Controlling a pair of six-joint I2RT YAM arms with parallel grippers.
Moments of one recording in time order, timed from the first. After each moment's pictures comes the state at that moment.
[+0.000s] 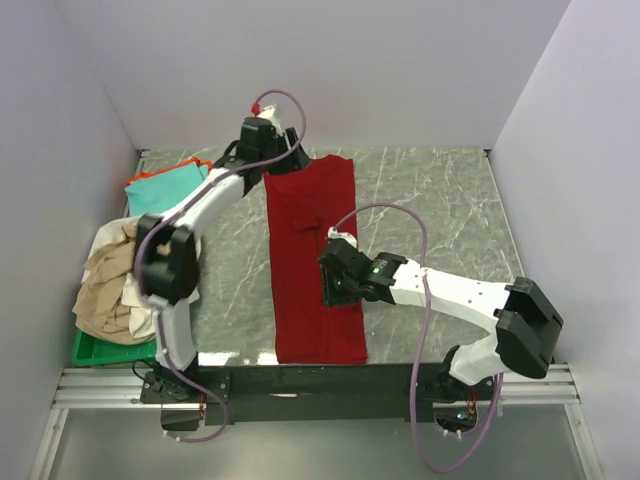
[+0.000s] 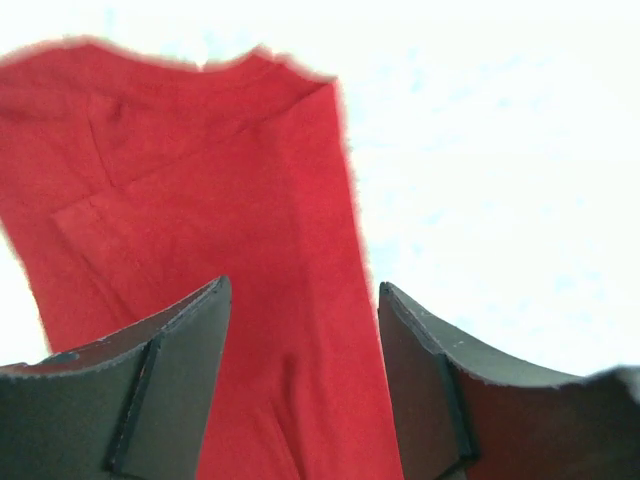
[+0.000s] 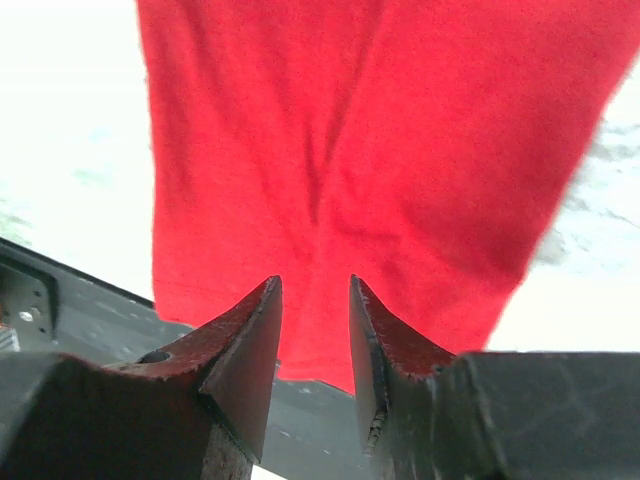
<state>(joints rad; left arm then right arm) -0.38 1.99 1.71 -0.20 0.15 -0.51 0.98 1.43 0.98 -0.57 0.11 0.78</state>
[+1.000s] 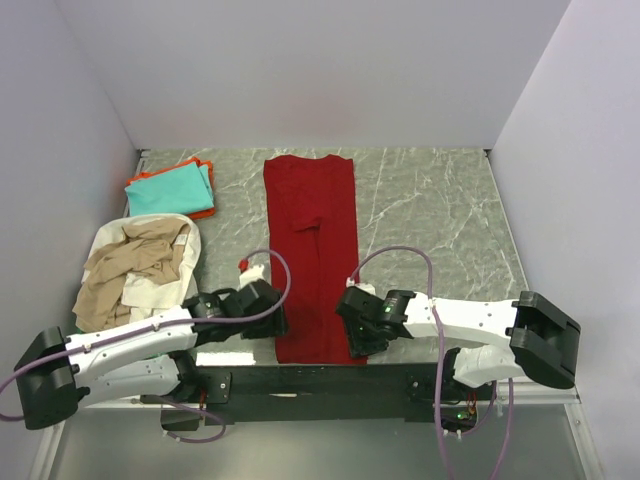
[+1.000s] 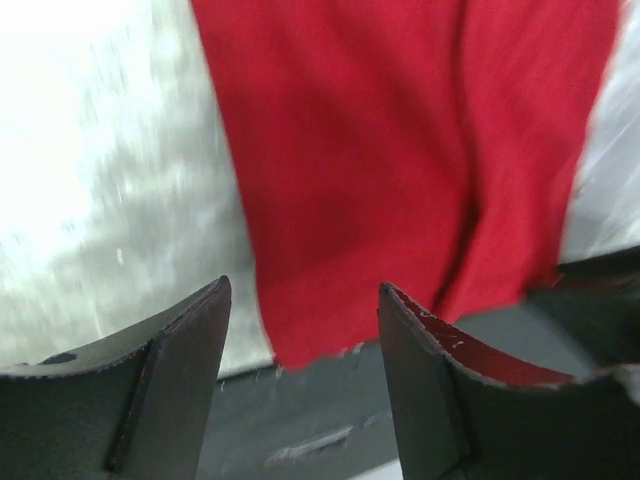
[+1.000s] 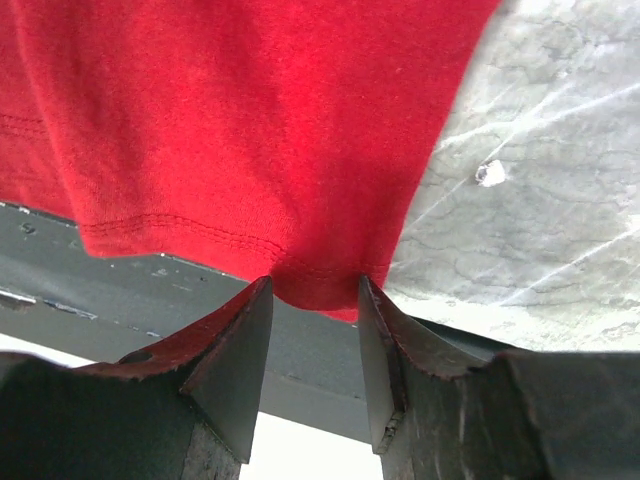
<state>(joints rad) -0.98 0.99 0.58 -0.56 -0.19 -1.01 1.12 1.30 0.67 -0.66 0.02 0.91</state>
